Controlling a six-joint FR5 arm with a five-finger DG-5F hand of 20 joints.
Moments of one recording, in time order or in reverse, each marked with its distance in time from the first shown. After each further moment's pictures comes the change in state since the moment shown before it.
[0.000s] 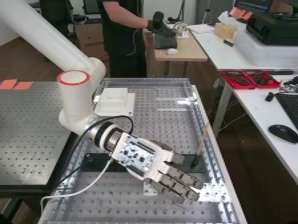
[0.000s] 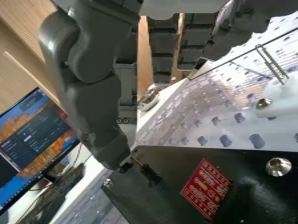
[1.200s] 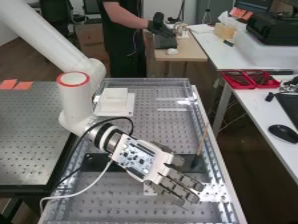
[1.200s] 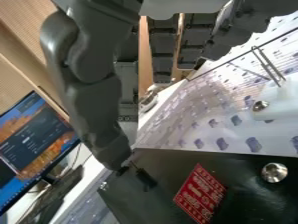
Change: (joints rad) arm -0.006 -0.005 0.003 0.004 -0.001 0.003
